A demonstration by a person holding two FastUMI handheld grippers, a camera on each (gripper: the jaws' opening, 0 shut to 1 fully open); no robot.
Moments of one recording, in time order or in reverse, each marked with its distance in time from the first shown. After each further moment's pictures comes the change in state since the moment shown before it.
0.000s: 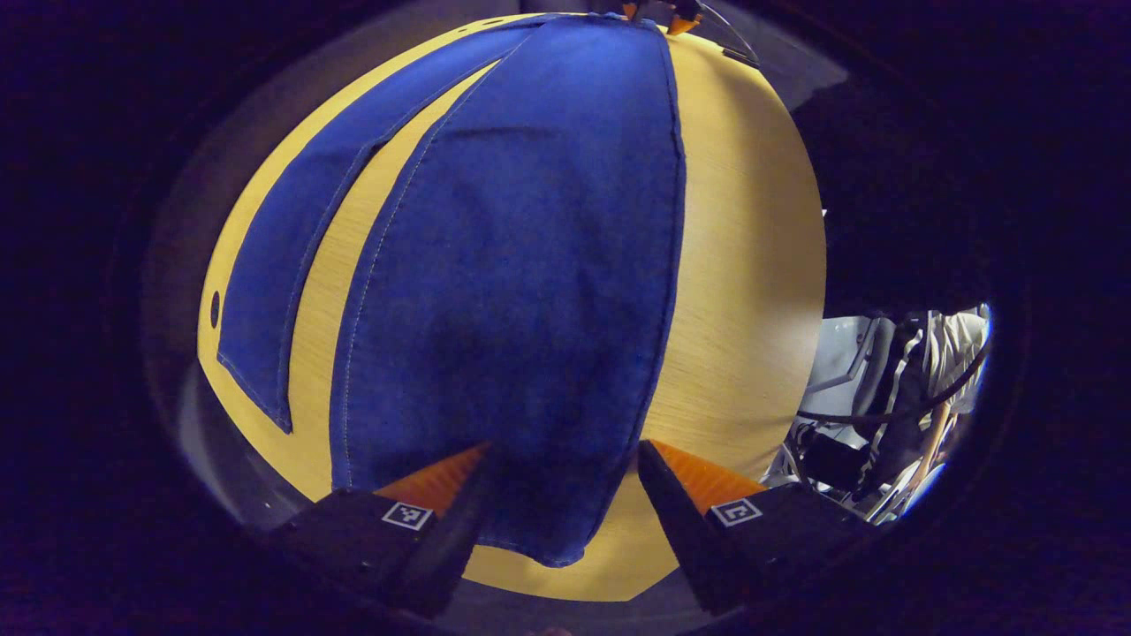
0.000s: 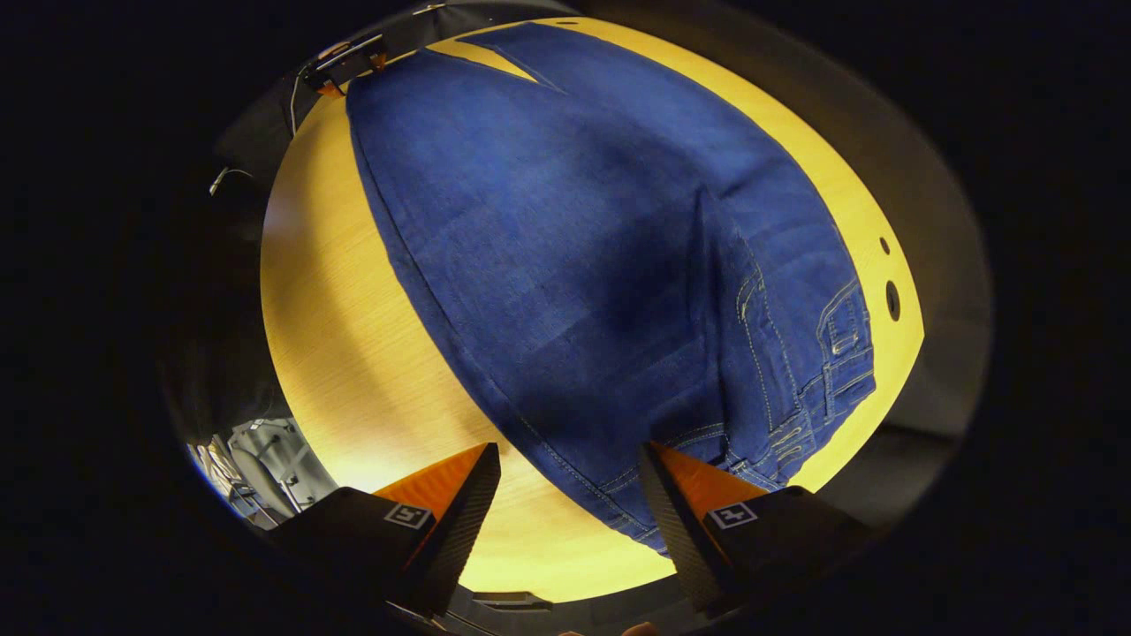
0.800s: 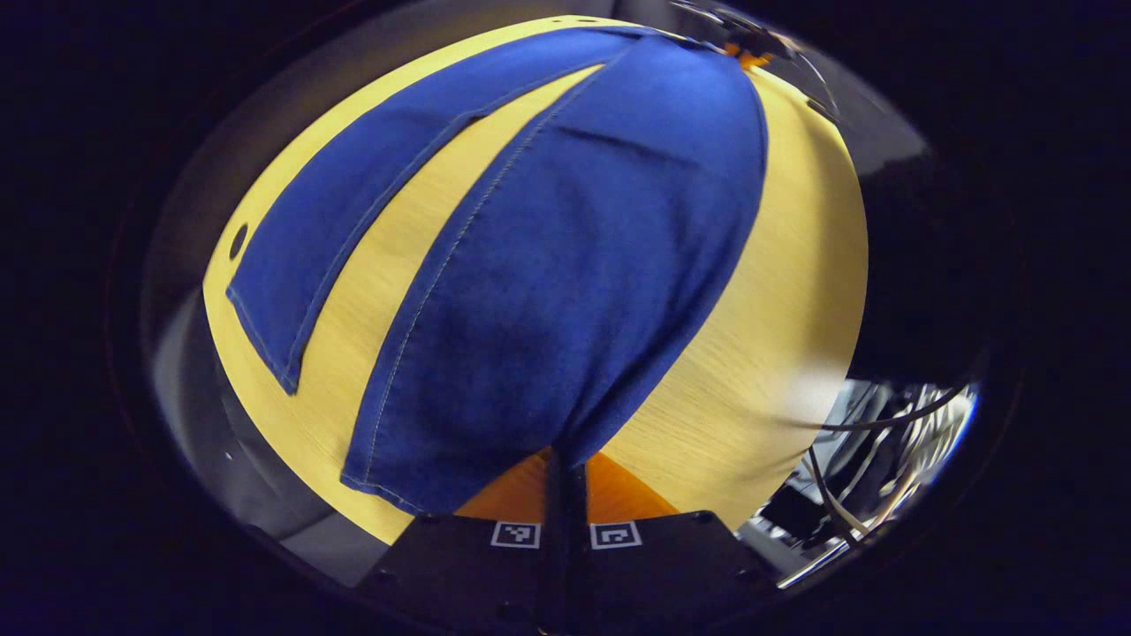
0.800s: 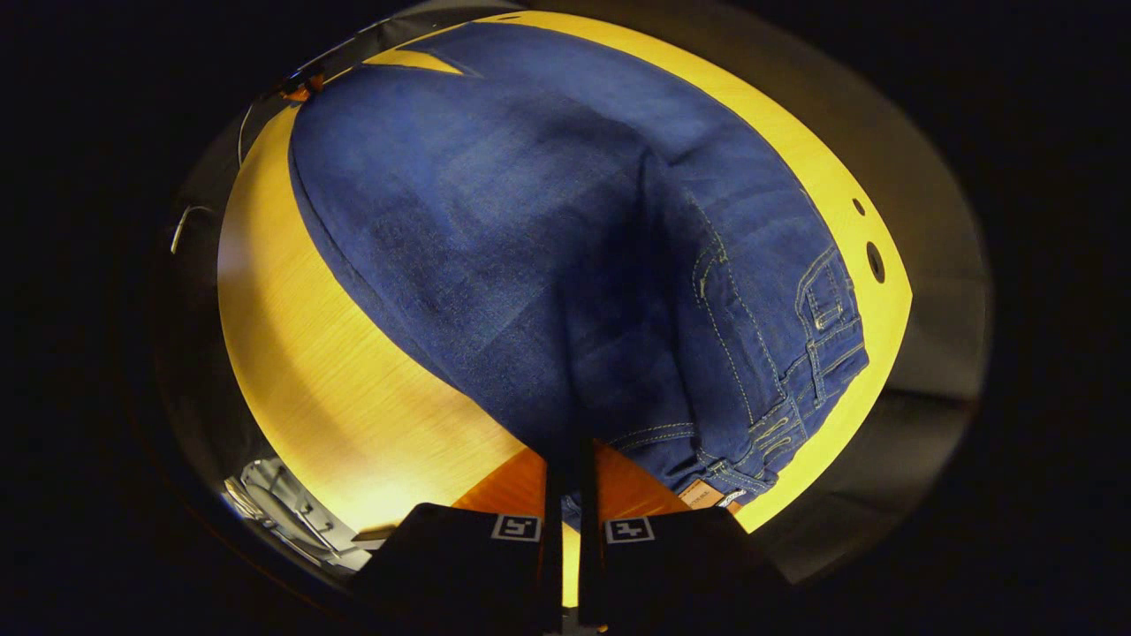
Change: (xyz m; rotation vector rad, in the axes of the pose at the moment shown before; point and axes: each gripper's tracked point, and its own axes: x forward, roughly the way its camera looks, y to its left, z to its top) left arm 0.002 0.029 0.004 -0.294 -0.039 -0.033; right arm 0.010 -0.031 0.002 0.172 0.008 -0.083
